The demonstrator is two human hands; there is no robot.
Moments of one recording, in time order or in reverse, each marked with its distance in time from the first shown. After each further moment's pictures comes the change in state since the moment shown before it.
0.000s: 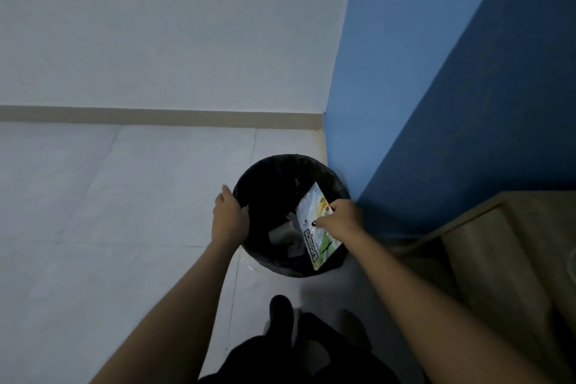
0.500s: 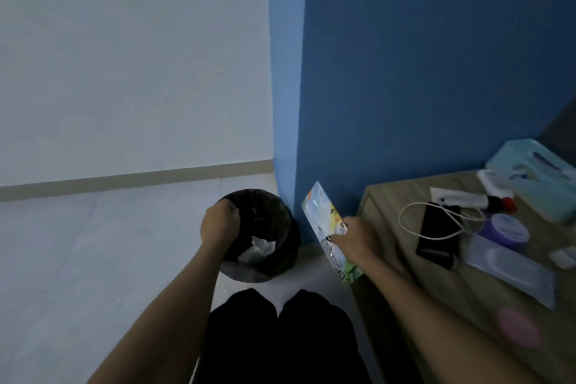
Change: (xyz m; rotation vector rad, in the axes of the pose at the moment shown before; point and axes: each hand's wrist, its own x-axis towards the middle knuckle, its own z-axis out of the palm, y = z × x) left_hand -0.154 0.105 -0.077 0.109 0.094 0.271; right_hand -0.197 0.072 -0.143 -0.066 0.312 -0.106
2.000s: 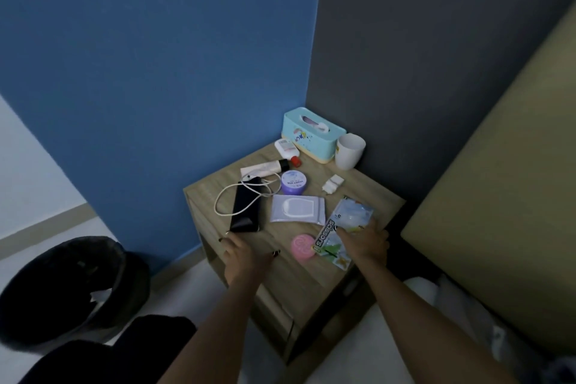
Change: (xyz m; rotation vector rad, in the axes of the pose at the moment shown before) left_hand -0.222 0.230 0.217 -0.061 -0.469 0.228; right_hand -0.120 0.294 -0.166 0.220 0.596 0.770
